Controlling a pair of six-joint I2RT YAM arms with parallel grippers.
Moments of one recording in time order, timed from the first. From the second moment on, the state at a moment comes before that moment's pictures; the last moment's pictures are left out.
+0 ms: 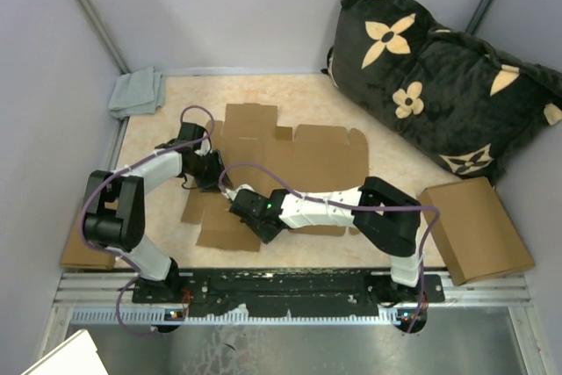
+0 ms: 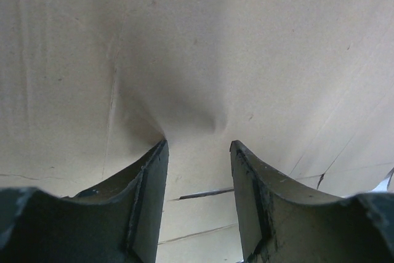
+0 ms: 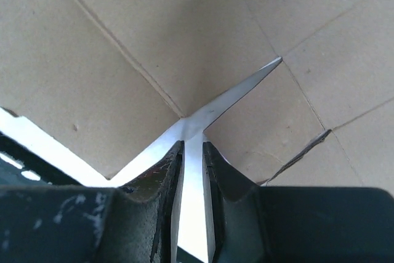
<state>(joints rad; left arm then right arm) -0.21 1.63 0.91 -0.45 0.23 -0.49 1.23 1.88 1.24 -0.55 0.16 0.36</state>
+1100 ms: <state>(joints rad) -0.21 1.66 0.95 -0.50 0.23 -0.47 0.88 1.97 1.42 -0.60 0.22 0.25</state>
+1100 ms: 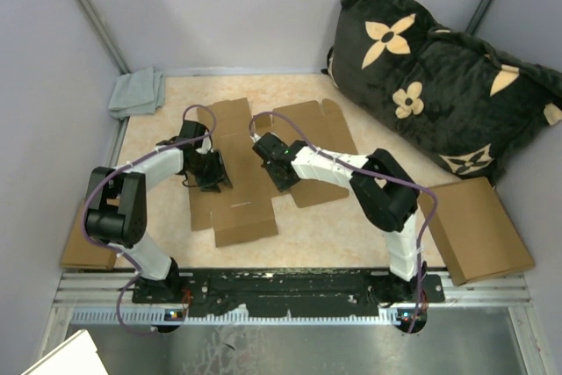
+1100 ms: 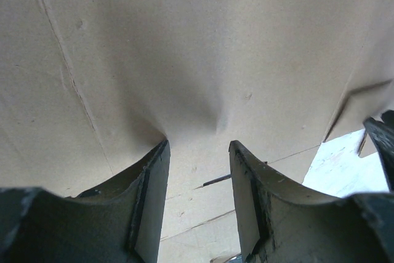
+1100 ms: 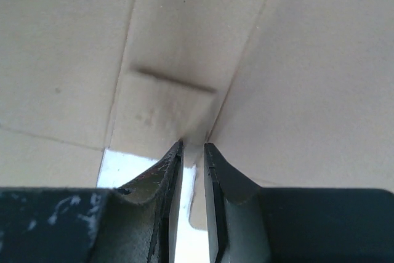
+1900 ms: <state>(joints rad) -0.21 1.65 0.95 -0.51 0.21 -0.47 0.48 2.08 1.81 -0.69 0.15 0.22</state>
